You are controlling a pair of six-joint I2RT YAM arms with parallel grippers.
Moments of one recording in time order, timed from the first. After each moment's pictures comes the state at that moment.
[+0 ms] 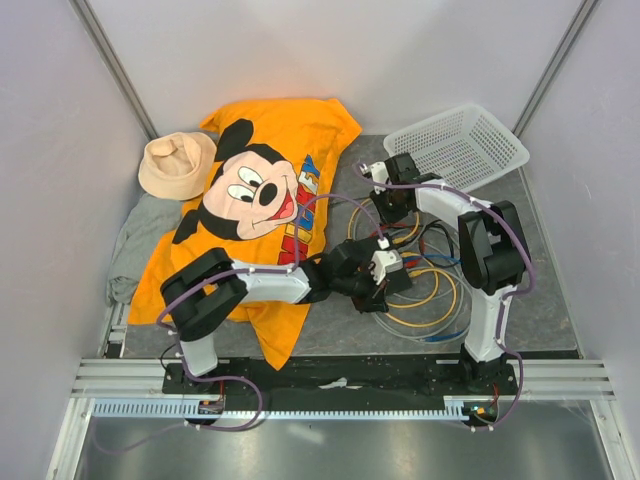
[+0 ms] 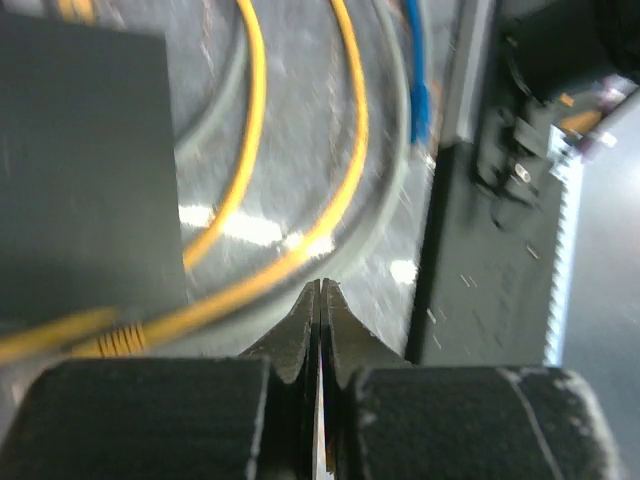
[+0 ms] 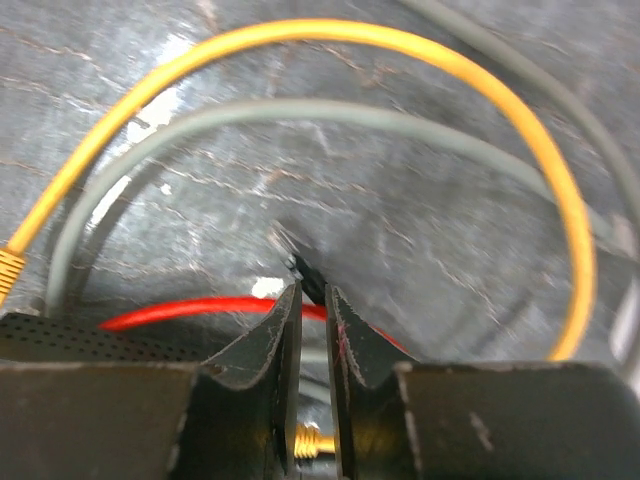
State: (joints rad) left arm -1.01 1.78 0.93 0.21 0.53 -0.16; right arm 0.34 1.99 1.42 -0.48 -0.12 -0.22
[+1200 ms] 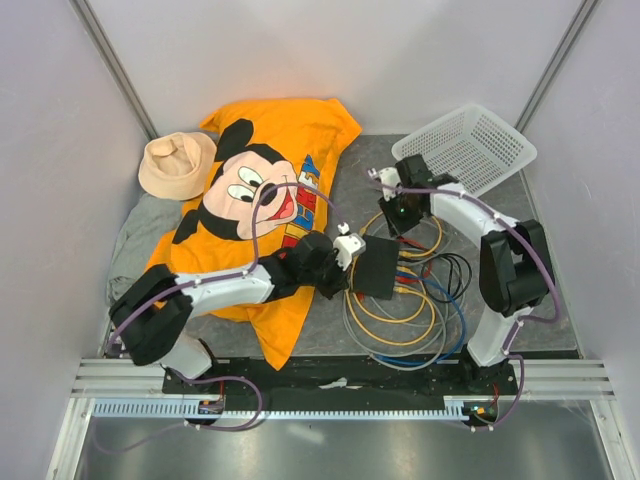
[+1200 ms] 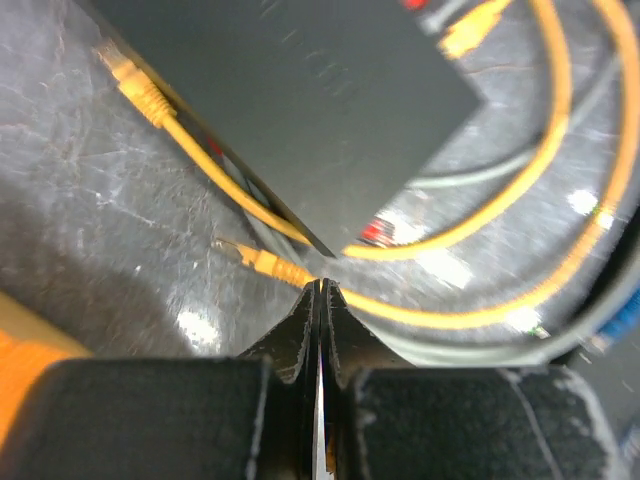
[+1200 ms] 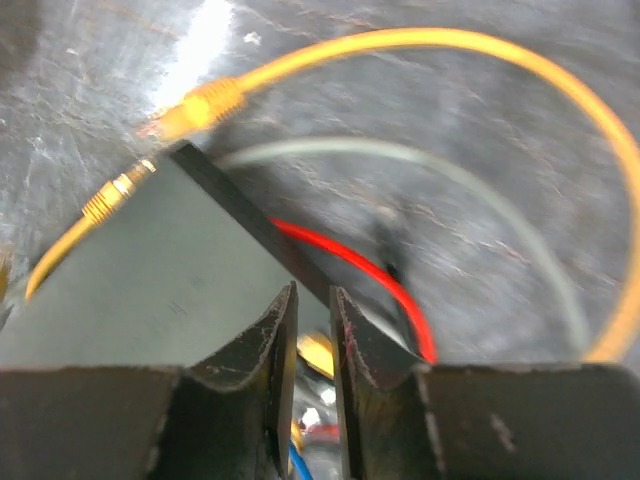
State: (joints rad) left arm -0.91 1.54 0.80 0.04 0.17 -0.08; right arm 0.35 1.79 1.30 -0.62 -0.18 -0.22
